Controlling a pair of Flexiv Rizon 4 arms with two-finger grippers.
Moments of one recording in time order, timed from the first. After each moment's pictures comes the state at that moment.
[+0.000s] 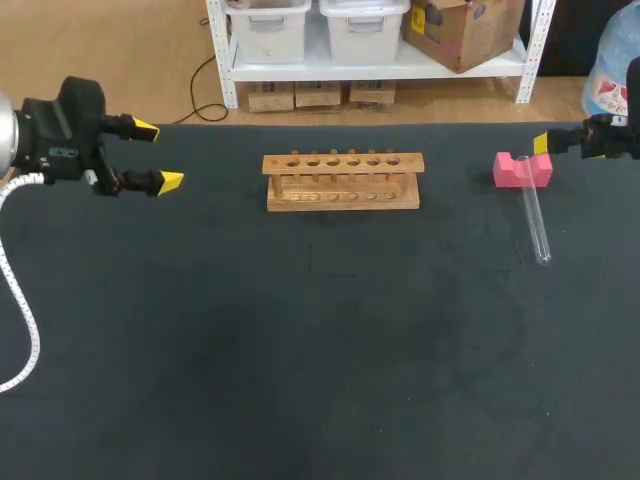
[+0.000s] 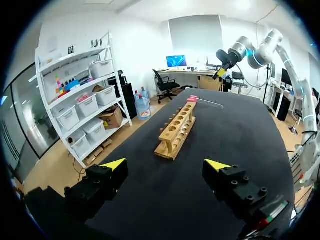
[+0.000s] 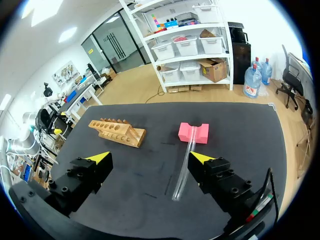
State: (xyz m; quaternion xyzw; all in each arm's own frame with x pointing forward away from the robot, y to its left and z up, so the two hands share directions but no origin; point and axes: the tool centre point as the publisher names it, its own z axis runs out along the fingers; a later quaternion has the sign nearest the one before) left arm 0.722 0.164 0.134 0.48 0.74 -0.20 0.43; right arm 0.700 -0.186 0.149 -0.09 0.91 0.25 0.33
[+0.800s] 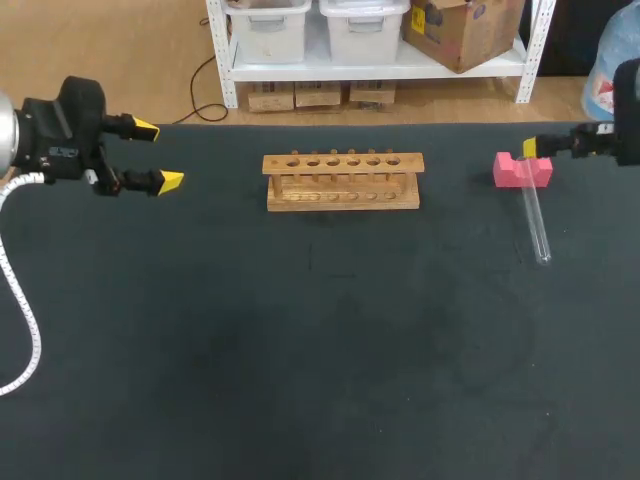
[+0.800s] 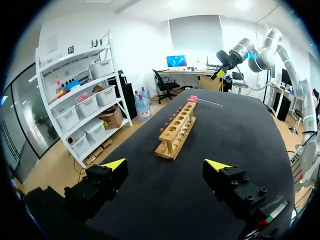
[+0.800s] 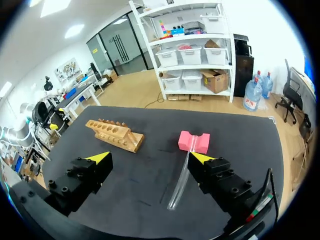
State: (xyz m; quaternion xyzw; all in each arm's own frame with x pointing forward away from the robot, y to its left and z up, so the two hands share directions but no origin) left arm 0.723 0.164 0.134 0.48 0.74 -0.20 0.43; right arm 0.710 -0.176 0.141 -0.12 0.89 0.22 0.37
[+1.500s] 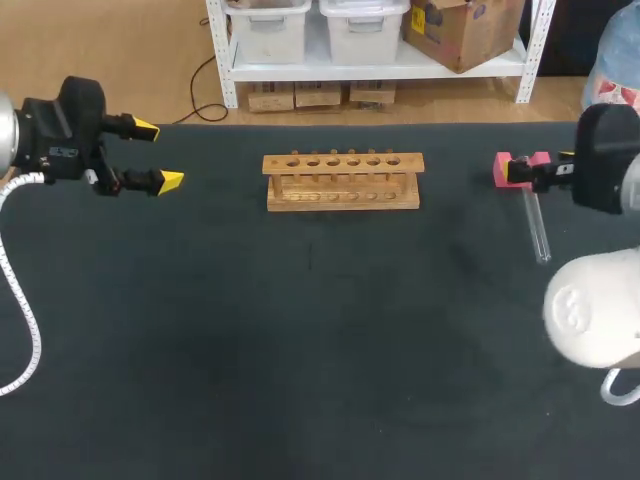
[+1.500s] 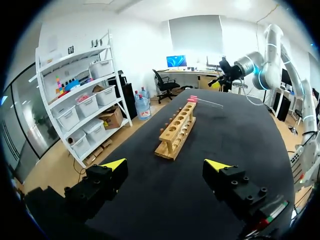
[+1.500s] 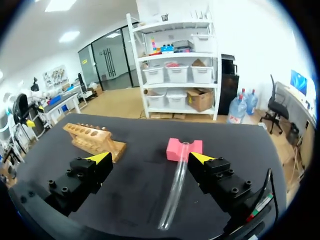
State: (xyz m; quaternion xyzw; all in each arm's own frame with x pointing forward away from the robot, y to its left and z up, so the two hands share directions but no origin) left arm 0.723 0.164 0.134 0.48 0.74 -0.20 0.43; right arm 0.731 -0.172 0.095 -0.09 0.87 0.13 0.47
